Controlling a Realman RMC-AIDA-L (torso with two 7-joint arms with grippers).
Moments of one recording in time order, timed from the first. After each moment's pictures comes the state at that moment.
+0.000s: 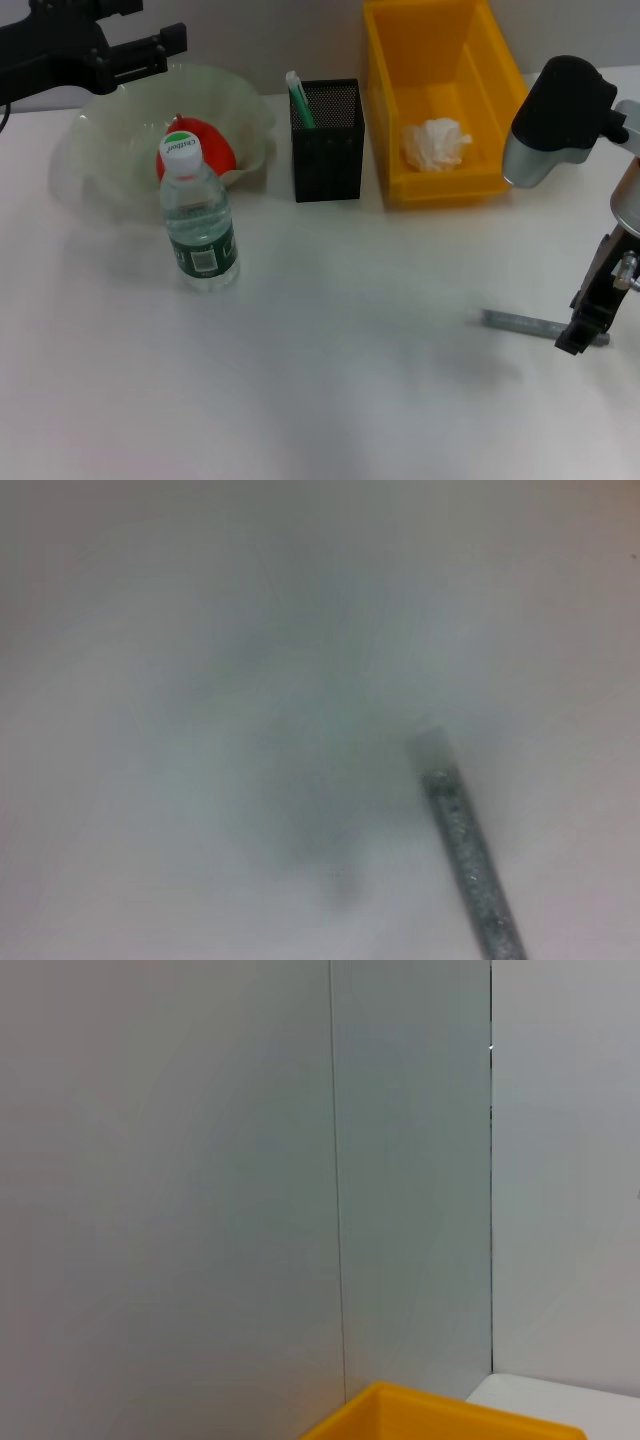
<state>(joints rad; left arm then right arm) -0.60 -2.05 0.78 0.92 1.73 1.37 -1.46 0.72 2.08 -1.28 -1.26 -2.88 -1.86 2.36</state>
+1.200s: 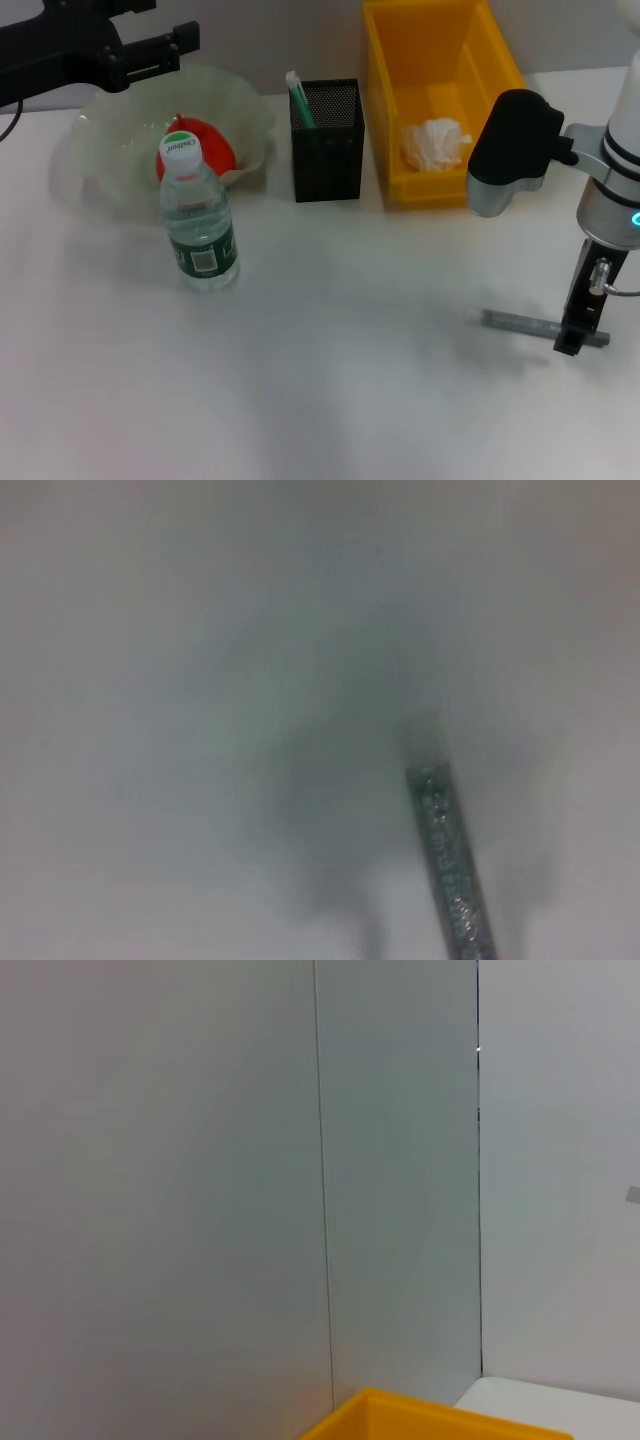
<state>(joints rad) -0.62 -2.05 0.78 0.91 1.74 1.37 -1.46 0.82 2.07 -1.37 -1.01 -2.92 -1.72 2.35</state>
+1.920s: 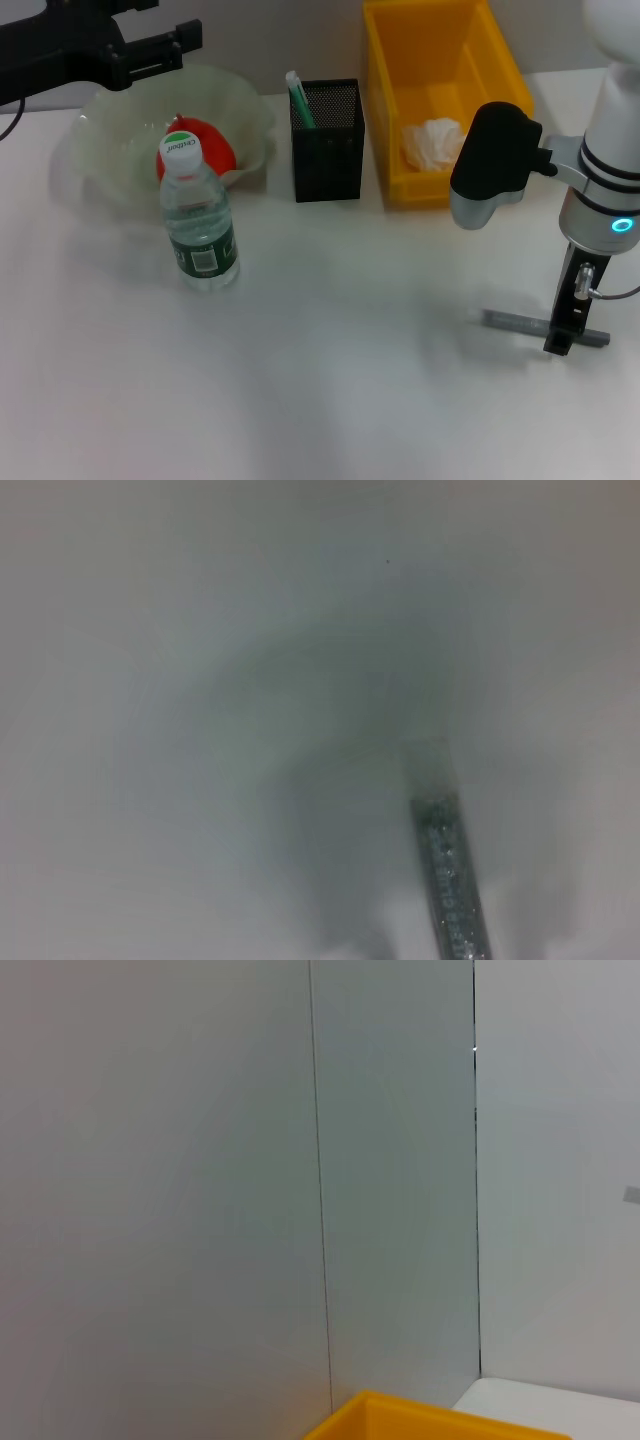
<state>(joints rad) -0.62 -2.06 0.78 0.92 1.74 1.37 -1.46 0.84 2.08 -1.41 -0.94 -2.92 -1.66 2.34</state>
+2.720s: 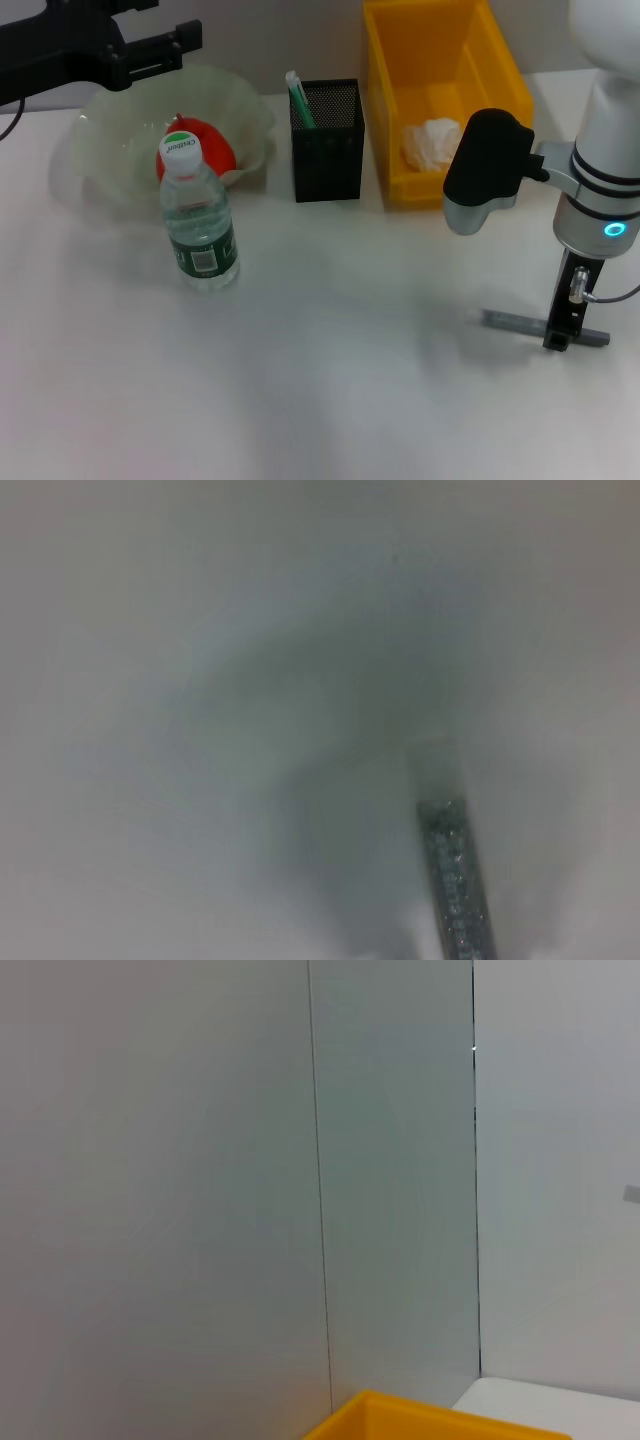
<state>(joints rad) -0.62 -2.06 0.78 0.92 1.74 1.37 -1.46 0.86 2.08 -1.43 -0.90 -2.92 -1.64 2.35</state>
